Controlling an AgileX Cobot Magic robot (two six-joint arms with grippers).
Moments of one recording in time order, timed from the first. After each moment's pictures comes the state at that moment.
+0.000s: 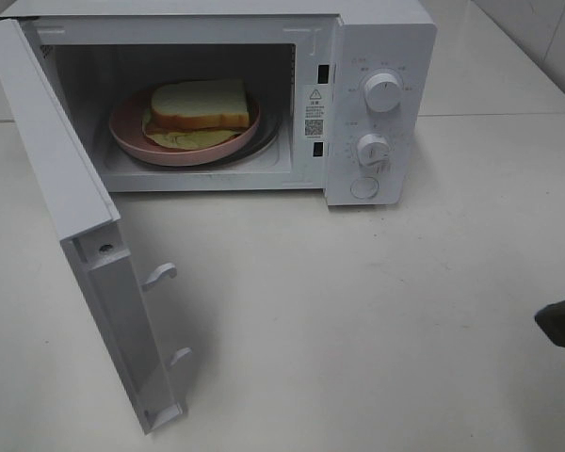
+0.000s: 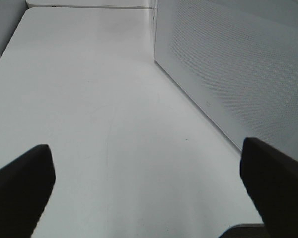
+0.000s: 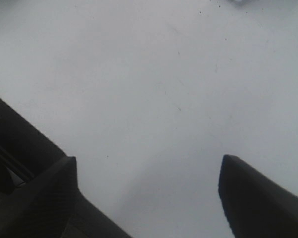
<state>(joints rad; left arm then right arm) 0.00 0.00 -0.52 -0.06 1.08 0.00 0.69 0.80 -0.66 -0.21 0.92 0.04</state>
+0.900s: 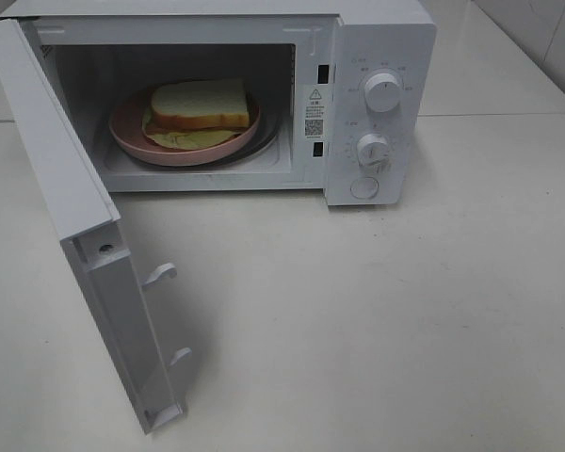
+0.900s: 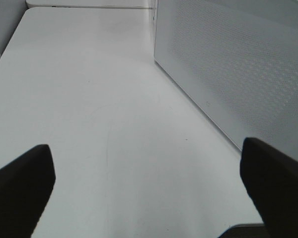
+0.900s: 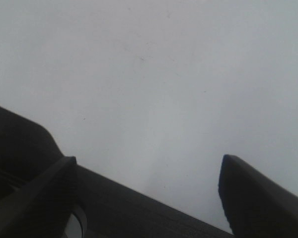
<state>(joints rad) 0.00 0.00 -0.52 -0.06 1.08 0.00 0.49 0.47 -0.57 -0.19 1.09 0.11</state>
